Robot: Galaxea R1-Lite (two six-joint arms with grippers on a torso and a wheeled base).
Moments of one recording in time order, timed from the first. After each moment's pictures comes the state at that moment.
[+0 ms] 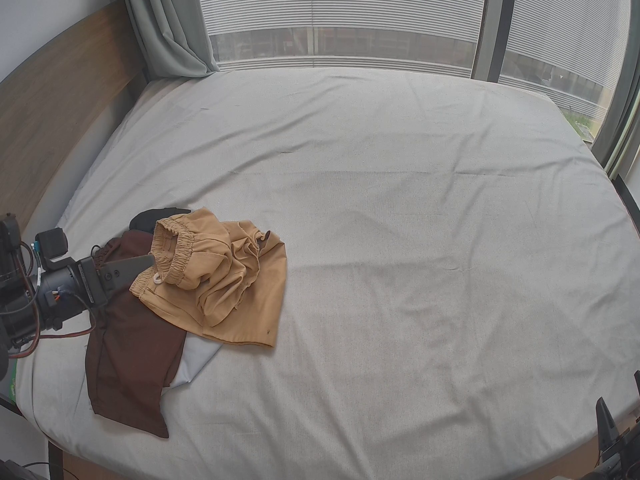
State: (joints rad) left arm 0.04 1.38 -0.51 -0.55 -0.50 -0.31; right arm 0.00 0.02 -0.02 0.00 0.01 -0.05
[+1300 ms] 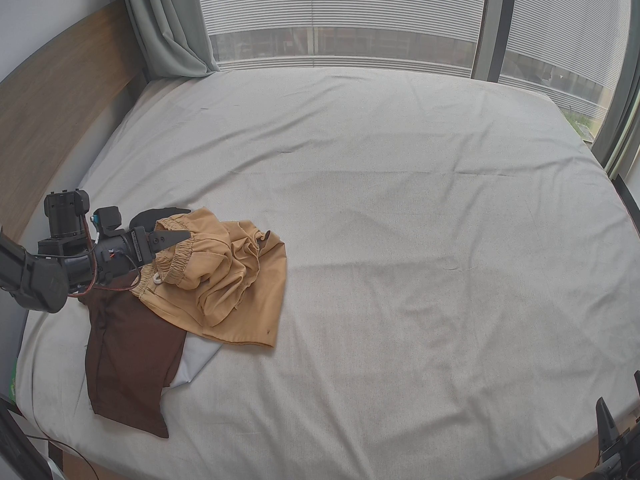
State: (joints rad) left arm 0.06 1.87 -0.86 -0.62 -0.57 -0.31; right arm 0.00 0.02 -0.02 0.00 0.01 -0.05
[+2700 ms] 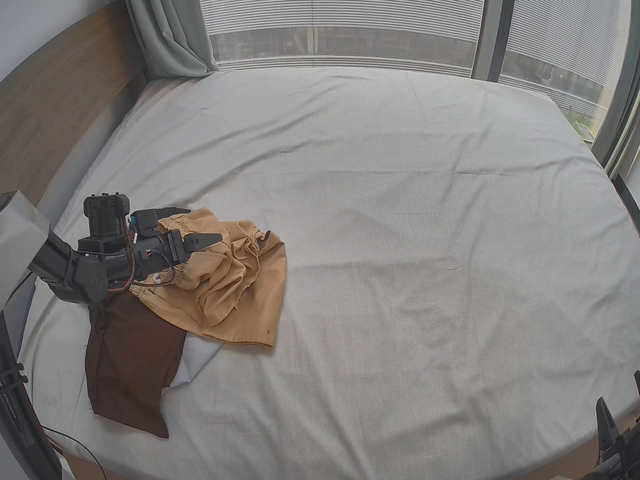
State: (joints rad) left arm -0.02 2.08 -1.03 -0.66 -0.57 -0.31; right arm 0.00 0.02 -0.02 0.00 0.01 -0.04
